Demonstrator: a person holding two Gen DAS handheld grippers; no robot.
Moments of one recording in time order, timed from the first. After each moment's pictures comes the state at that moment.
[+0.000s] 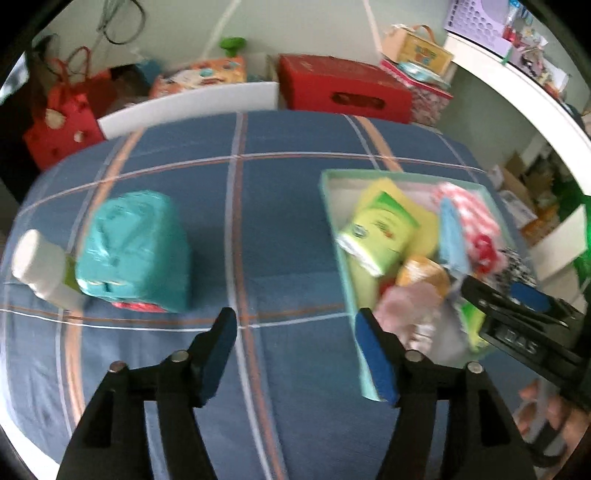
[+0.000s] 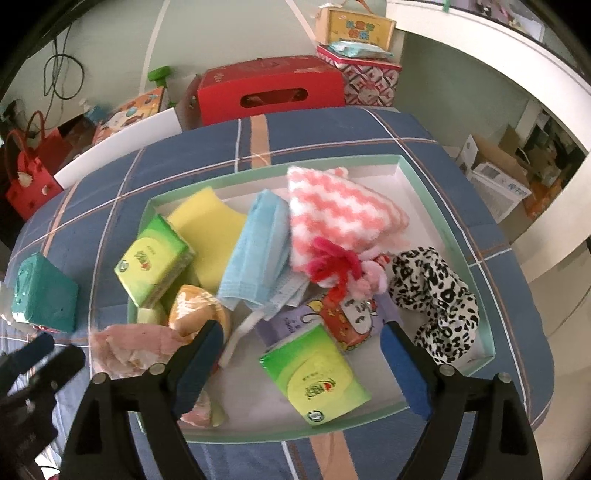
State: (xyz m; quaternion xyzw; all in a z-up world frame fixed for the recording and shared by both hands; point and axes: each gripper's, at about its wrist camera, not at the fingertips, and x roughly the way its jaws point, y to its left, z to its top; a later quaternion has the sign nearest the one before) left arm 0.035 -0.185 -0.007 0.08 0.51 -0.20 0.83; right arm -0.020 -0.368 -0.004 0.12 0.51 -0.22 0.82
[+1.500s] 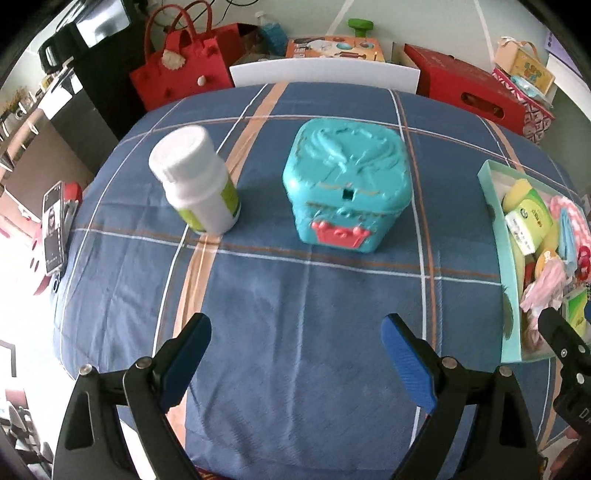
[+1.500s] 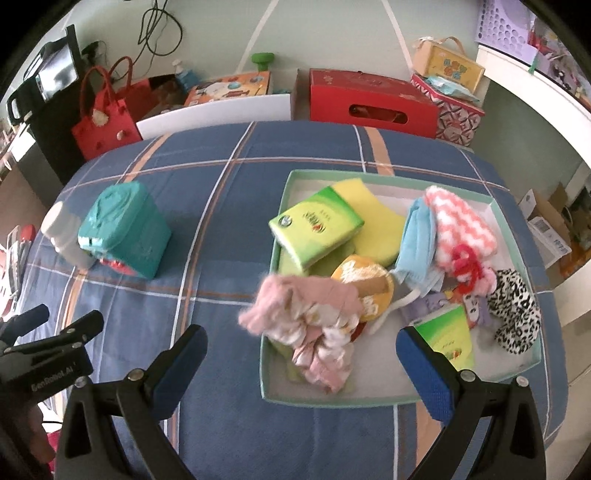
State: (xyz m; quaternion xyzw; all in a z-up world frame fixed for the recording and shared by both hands) left arm 0.033 -0.073 -0.027 0.08 0.54 -0.03 0.84; right arm -0.015 -0.258 -0.002 0.06 0.51 -0.11 0.85
